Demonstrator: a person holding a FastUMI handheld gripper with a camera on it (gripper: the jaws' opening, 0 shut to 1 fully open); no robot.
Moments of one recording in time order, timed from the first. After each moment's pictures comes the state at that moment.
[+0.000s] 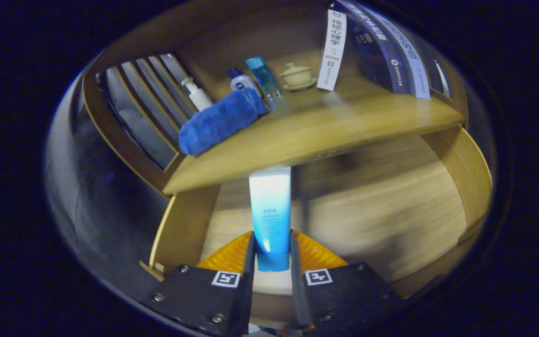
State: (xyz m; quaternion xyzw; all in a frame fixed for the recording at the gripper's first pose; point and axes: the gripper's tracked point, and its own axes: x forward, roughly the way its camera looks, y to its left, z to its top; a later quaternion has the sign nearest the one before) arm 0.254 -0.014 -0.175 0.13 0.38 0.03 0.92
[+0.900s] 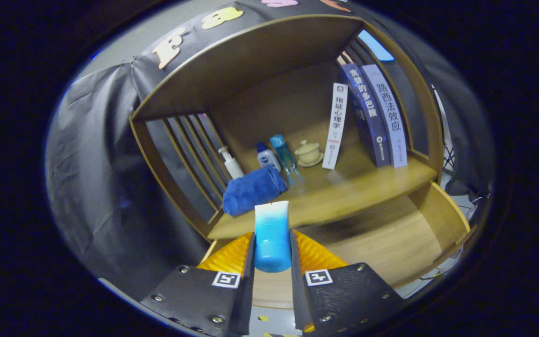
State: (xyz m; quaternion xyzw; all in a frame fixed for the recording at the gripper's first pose) arm 0.240 -0.033 -0.030 0.15 0.19 0.06 0.97
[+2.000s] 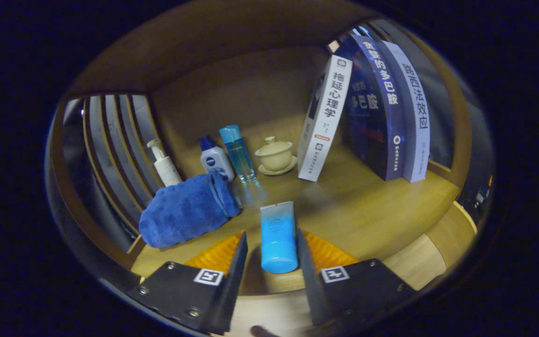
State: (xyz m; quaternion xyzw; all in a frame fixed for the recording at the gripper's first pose) arm 0.384 -0.060 -0.106 0.07 0.20 -0.09 0.97
